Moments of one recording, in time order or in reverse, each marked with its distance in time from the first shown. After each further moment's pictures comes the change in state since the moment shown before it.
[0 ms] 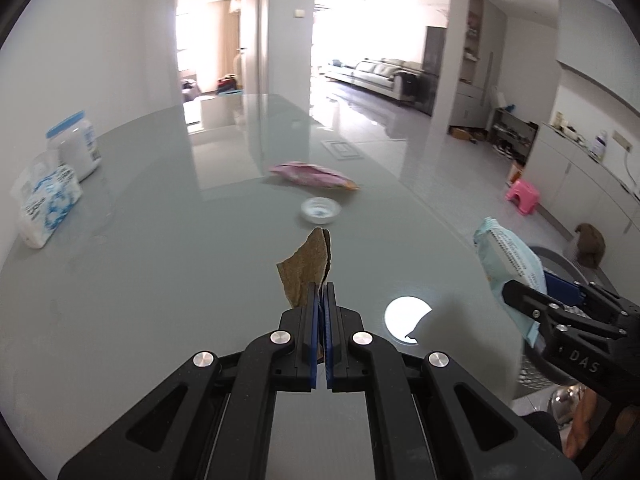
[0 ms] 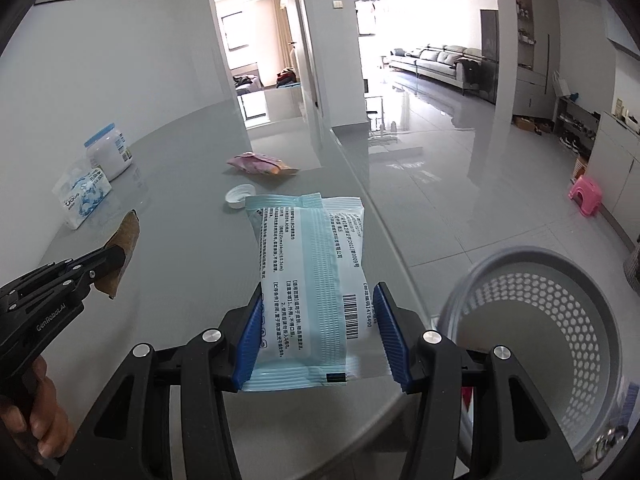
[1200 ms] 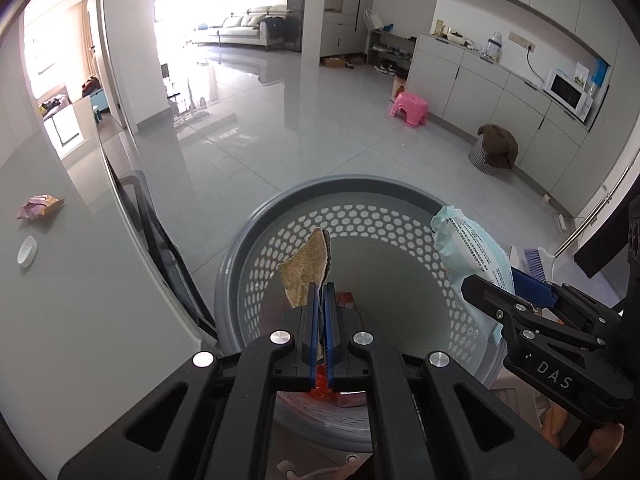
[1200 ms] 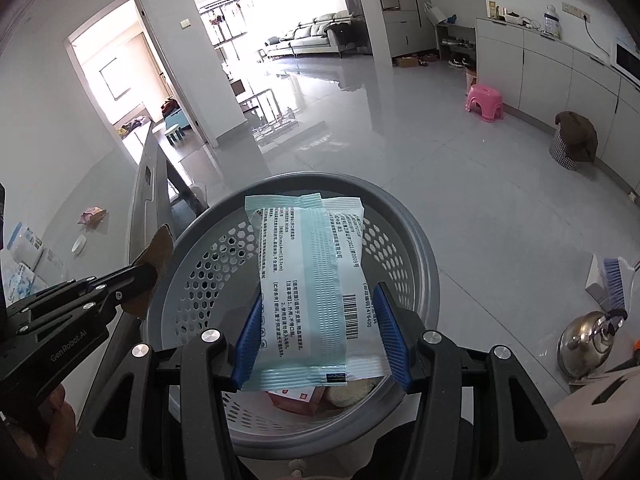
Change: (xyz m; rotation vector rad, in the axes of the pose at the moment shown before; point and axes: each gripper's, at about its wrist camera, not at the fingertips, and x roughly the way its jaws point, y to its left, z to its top) left arm 0.081 -0.263 -0.012 0.292 0.210 -0.323; right arm -0.066 -0.239 -0.084 0.380 0.027 -0.209
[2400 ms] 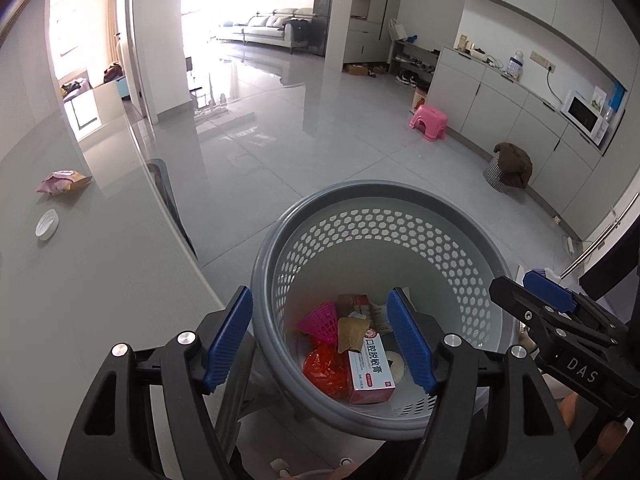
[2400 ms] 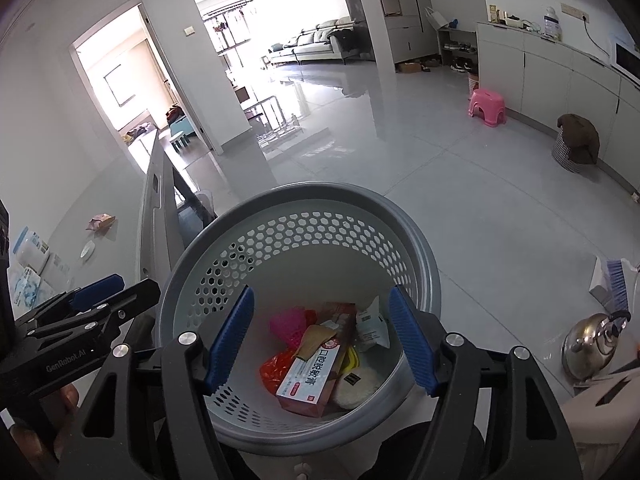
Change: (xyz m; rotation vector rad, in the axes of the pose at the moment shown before) left arm -0.019 0.026 -0.007 -0.088 -0.029 0.046; right arm -0.005 0.008 0.003 0.002 -0.030 0.021
